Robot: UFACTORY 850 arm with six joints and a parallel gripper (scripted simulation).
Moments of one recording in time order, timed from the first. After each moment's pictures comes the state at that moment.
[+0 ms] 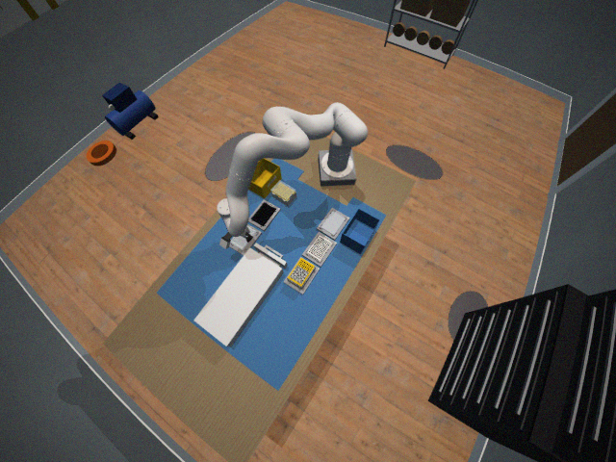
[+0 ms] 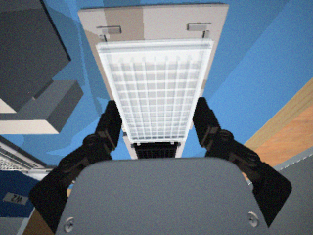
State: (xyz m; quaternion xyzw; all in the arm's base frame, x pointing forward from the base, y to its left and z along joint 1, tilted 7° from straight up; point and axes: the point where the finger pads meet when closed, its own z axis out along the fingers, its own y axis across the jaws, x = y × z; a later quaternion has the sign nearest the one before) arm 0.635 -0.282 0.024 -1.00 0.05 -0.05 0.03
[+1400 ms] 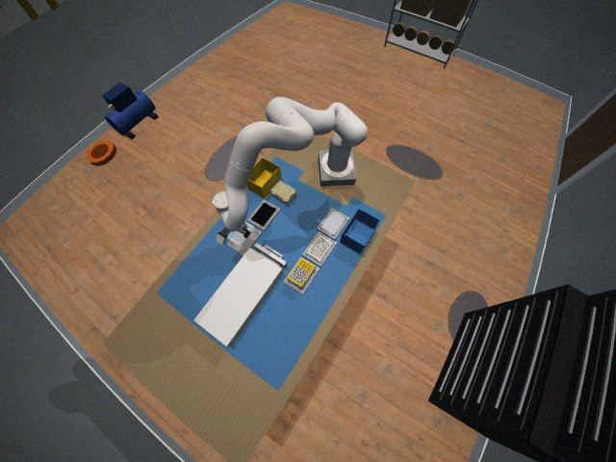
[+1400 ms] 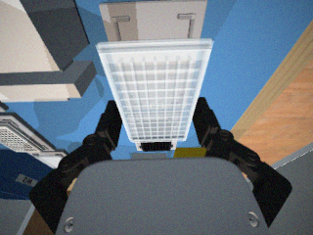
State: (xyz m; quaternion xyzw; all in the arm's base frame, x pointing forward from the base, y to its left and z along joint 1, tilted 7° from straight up) arm 0.629 -0.285 0.078 -1.00 0.05 -0.05 0.03
